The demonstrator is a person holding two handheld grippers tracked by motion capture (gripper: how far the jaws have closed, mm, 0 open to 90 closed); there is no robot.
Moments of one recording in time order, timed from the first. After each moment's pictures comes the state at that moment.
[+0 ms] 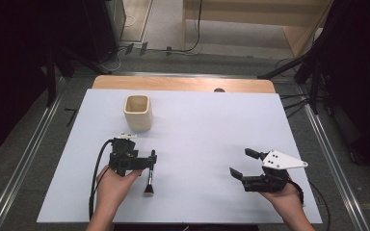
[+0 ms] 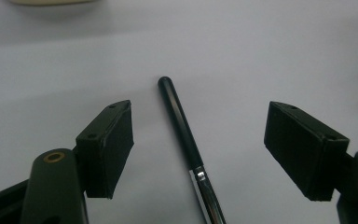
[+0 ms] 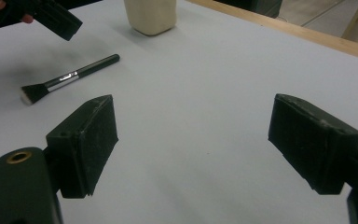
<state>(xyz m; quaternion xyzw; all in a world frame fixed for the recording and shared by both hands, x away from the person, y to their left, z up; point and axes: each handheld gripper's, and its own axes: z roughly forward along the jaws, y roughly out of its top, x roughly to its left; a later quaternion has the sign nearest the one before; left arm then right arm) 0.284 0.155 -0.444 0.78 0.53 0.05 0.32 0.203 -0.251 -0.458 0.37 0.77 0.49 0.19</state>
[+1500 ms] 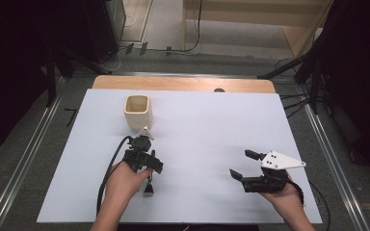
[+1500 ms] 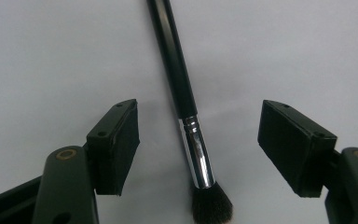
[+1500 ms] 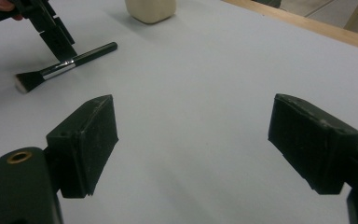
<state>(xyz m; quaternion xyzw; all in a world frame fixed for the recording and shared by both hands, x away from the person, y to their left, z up) 0.305 0.113 -0.453 0.81 0.58 -0.03 0.10 0.204 -0.251 -0.462 0.37 0.78 0.47 0.18</state>
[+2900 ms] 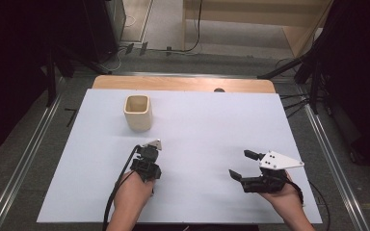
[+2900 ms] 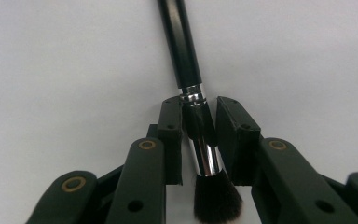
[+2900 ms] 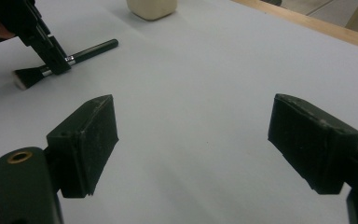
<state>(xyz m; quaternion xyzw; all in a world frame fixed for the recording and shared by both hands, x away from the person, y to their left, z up) 0.283 0.089 -0.469 0.81 0.58 0.04 0.03 0.204 -0.249 -0.462 0.36 0.78 0.47 0.18</state>
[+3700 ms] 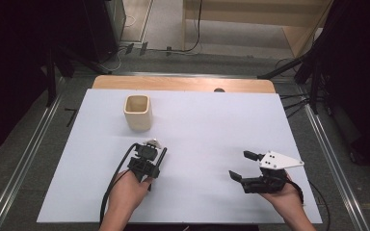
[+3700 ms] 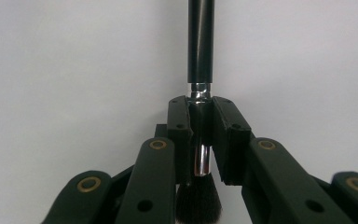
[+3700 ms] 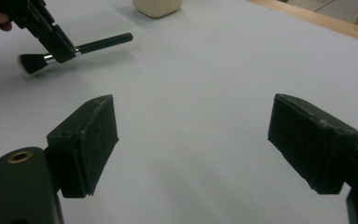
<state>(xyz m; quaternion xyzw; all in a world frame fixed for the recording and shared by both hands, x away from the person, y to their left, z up) 0.278 0.097 -0.451 0.84 0.53 0.03 0.10 0.205 -0.250 -0.463 0.36 0.79 0.47 0.17</state>
